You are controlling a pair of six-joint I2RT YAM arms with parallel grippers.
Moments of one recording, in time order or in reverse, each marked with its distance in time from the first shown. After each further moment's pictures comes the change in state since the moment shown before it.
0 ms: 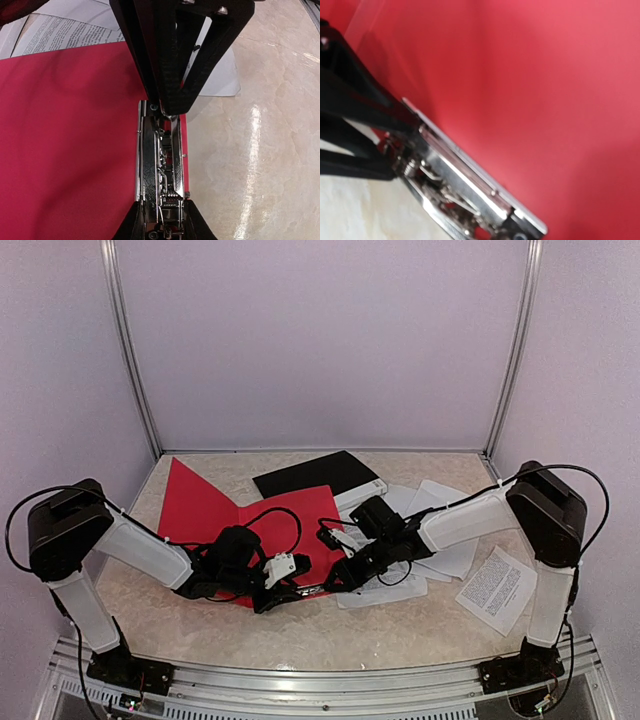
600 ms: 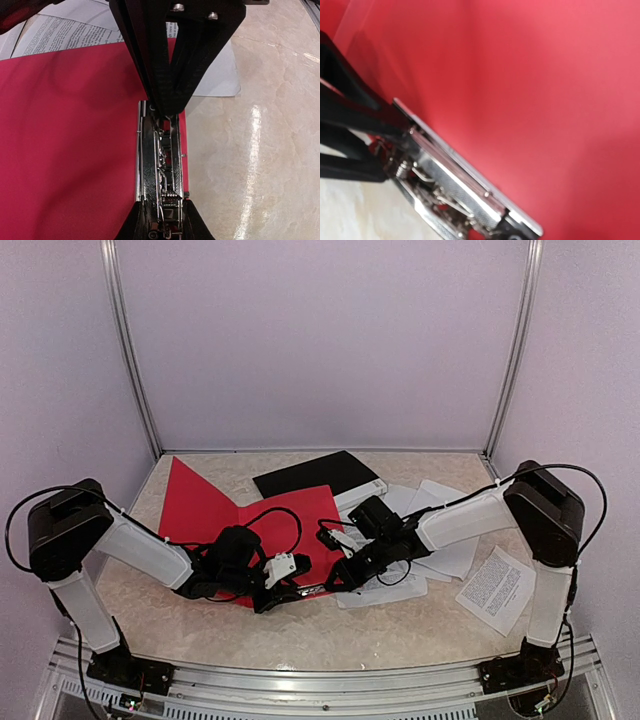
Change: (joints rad) left arm -0.001 0.000 0.002 -0.001 -0.004 0.001; right arm 0.000 0.013 0.021 -0.026 0.010 0.005
